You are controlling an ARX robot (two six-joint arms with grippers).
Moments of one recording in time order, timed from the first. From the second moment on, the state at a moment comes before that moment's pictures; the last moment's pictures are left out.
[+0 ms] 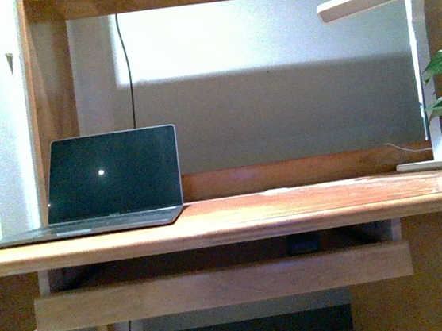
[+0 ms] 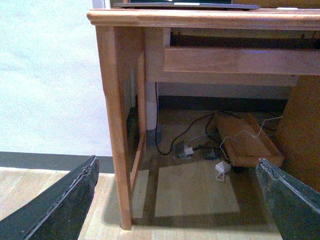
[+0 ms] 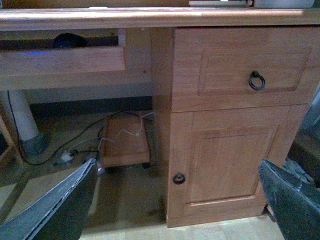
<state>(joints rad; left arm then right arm) 0.00 0.01 0.01 0.00 0.00 0.00 0.00 0.00 0.02 0.00 0.00 0.00</state>
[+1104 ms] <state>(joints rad) 0.07 1.76 0.80 0.78 0.32 1.27 0.00 0.00 0.02 0.00 0.00 0.00</state>
